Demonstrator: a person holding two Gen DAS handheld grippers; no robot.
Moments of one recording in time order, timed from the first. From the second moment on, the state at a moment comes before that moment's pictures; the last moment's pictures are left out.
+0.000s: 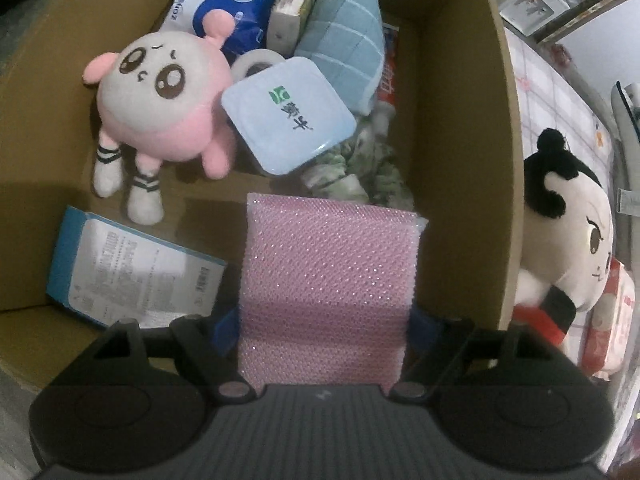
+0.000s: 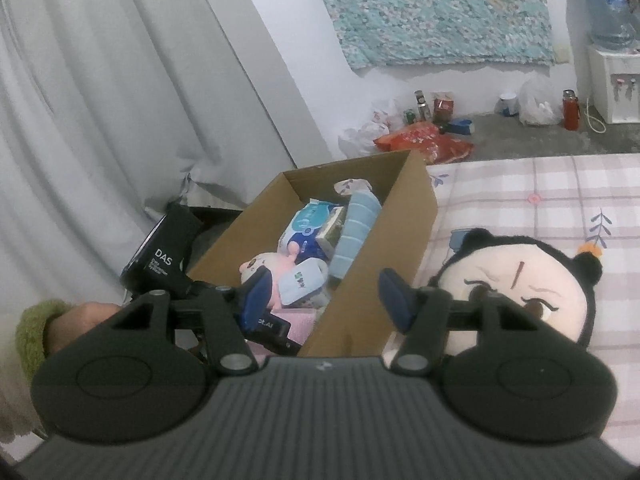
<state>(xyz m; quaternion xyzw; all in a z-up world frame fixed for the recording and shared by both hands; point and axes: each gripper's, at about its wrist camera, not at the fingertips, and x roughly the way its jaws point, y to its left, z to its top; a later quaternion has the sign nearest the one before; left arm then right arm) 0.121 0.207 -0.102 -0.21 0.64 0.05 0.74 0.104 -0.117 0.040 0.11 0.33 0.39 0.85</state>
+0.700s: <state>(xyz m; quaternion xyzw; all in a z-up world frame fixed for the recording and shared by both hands) 0.062 0.210 -0.018 -0.20 0.52 0.03 0.83 0.070 -0.115 0.062 0.10 0.31 0.37 0.87</state>
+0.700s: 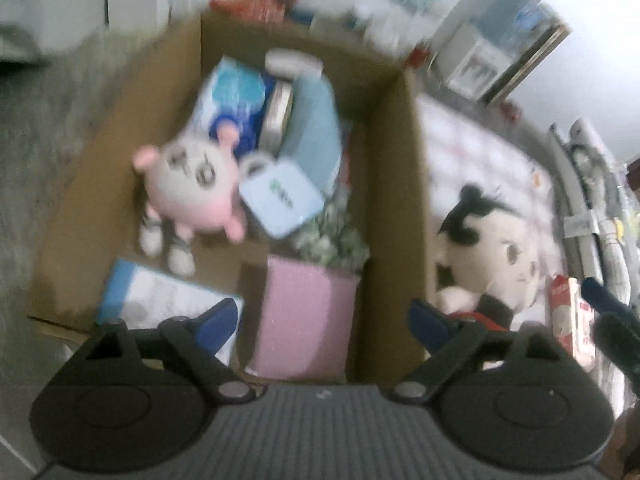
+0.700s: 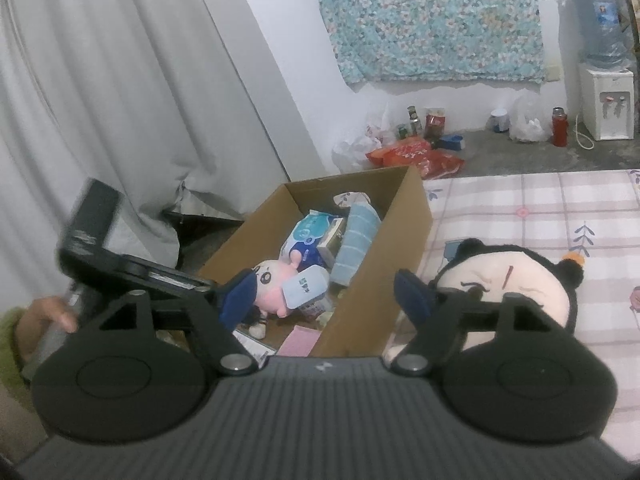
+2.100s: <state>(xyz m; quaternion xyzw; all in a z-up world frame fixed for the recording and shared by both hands) -0.080 0.193 0.014 -0.06 0.38 0.15 0.91 -0.018 -0.040 0.038 0.06 0.39 0.26 0.88</state>
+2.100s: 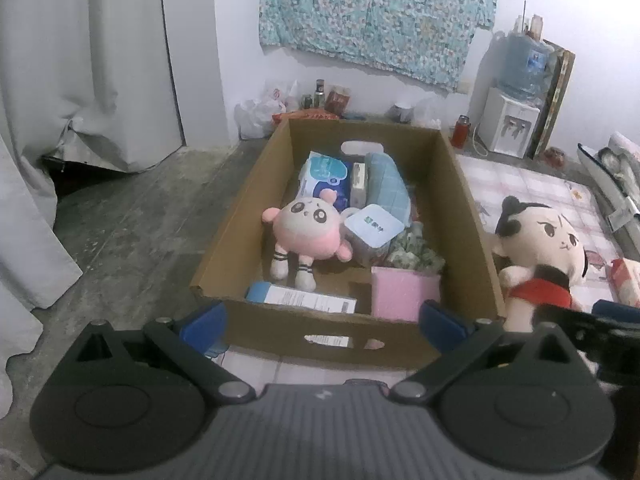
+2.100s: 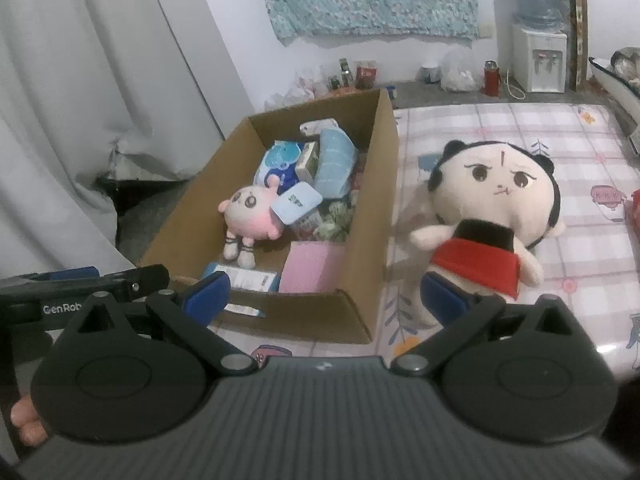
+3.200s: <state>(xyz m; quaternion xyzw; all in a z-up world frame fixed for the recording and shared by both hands) -0.071 0.195 0.002 -0.03 0.41 0.16 0.90 -0.005 -0.014 0.018 0.01 0.42 0.24 0.87</state>
